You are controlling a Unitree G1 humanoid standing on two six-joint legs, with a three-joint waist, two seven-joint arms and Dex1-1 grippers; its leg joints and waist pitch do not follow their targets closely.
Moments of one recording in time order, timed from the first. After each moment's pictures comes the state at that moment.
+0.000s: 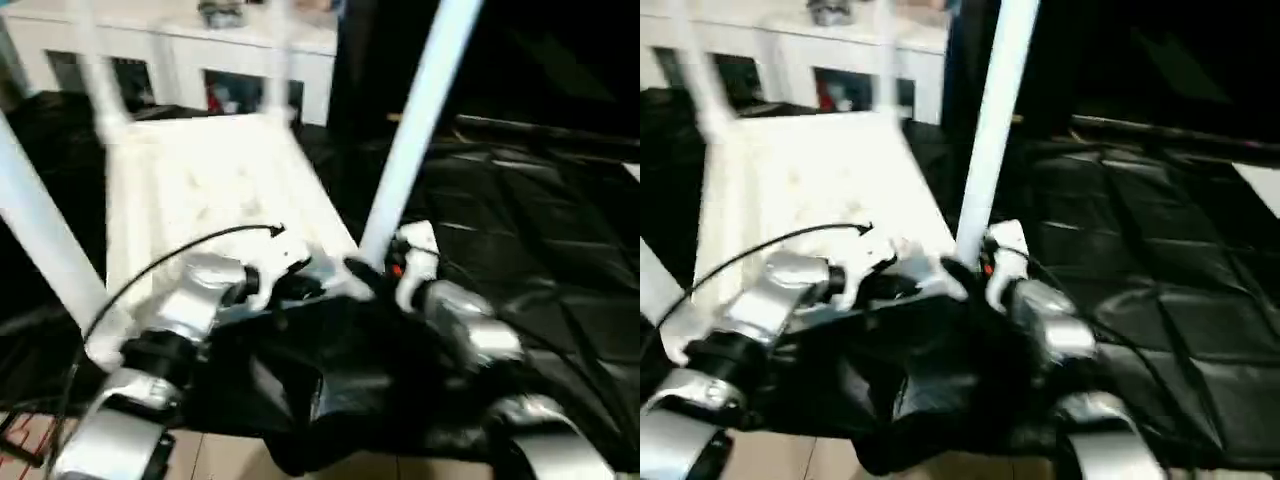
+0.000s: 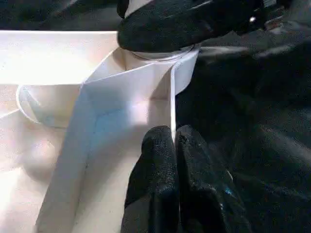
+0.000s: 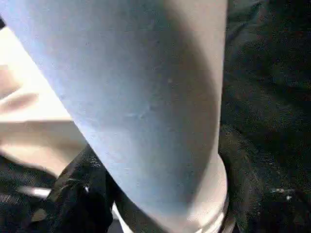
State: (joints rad) left arm -0.62 0.23 -0.21 0.60 0.13 0.24 -0.98; right arm -0.59 -0.04 -0.05 0.83 0.16 0.11 0.52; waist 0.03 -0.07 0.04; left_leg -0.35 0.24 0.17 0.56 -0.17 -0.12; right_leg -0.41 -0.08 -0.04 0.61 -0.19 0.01
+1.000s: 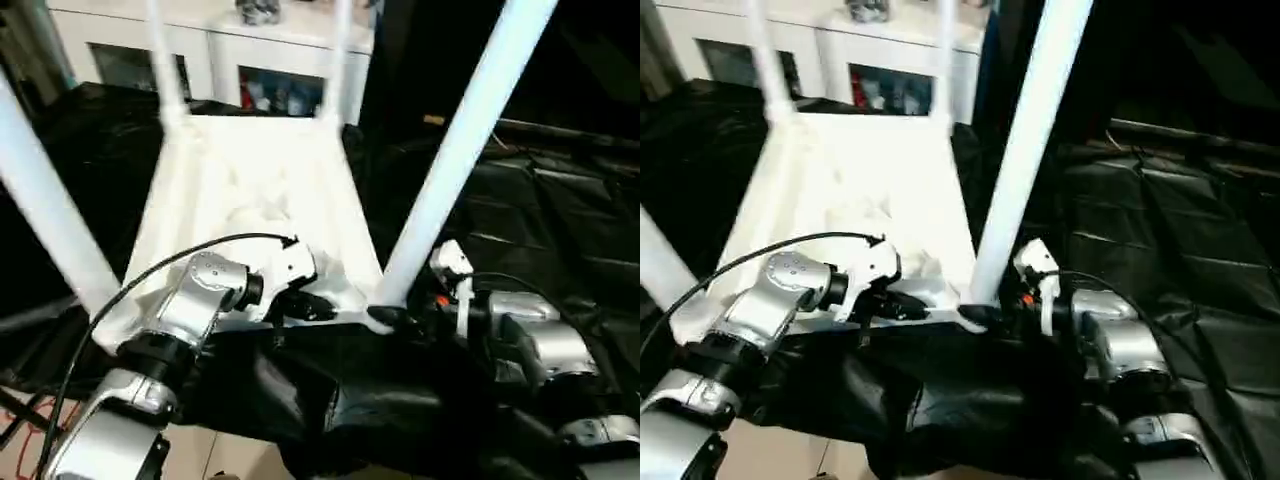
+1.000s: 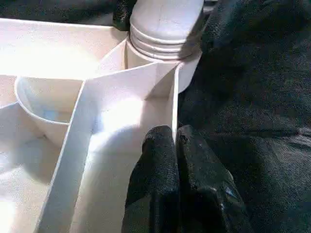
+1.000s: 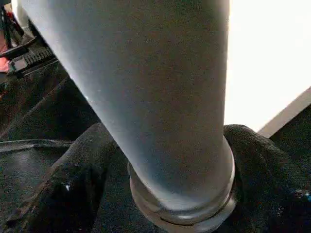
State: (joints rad) left arm -0.62 0.29 -0.26 0.62 0.08 0.13 -1.25; right arm -0.44 -0.34 0.08 0.57 0.20 0.22 1.19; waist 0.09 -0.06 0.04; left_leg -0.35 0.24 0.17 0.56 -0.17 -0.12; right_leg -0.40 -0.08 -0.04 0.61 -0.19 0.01
